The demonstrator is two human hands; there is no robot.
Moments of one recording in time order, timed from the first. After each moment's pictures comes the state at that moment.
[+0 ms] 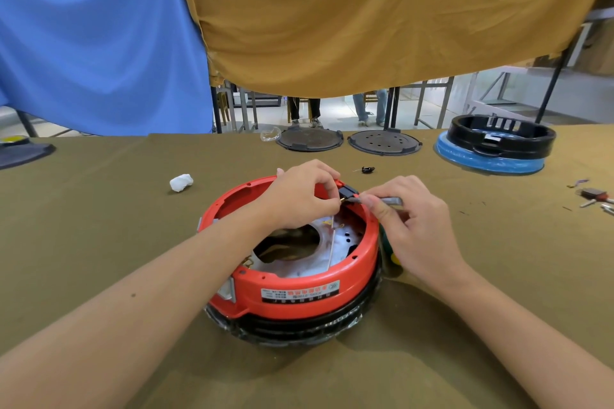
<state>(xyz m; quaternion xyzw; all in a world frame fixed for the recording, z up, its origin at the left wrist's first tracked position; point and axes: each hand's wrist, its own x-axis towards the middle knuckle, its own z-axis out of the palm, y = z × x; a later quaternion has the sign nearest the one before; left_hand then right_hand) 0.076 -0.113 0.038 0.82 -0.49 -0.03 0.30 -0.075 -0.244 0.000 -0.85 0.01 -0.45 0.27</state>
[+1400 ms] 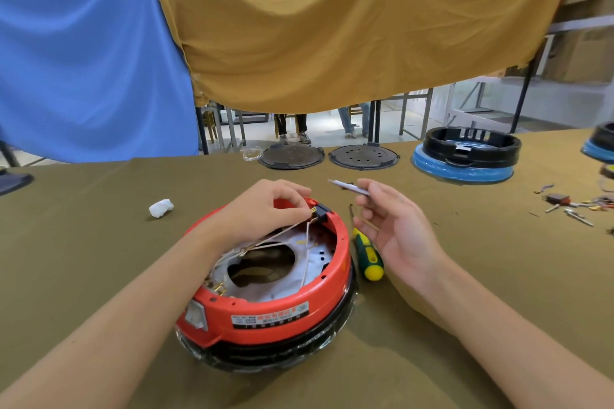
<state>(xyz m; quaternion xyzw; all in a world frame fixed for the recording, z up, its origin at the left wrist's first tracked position) 0.080 -0.098 0.052 0.79 -0.49 -0.10 0.36 -0.067 -0.266 0.009 -0.49 0.08 -0.29 0.82</state>
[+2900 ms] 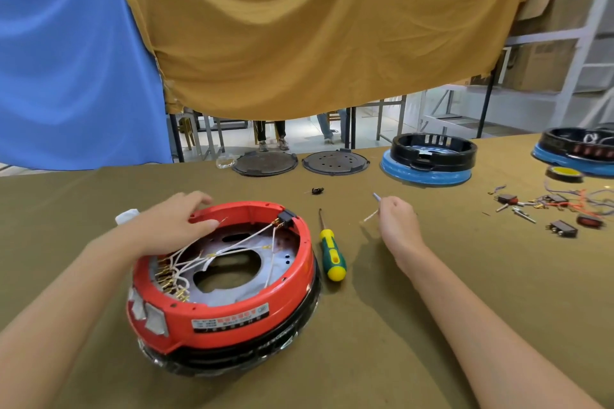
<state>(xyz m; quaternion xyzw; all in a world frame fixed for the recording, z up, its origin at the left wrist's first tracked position) 0.103 -0.048 0.062 0.92 -0.36 -0.05 0.14 -0.069 -0.331 -0.002 -0.71 0.37 -0.34 0.49</state>
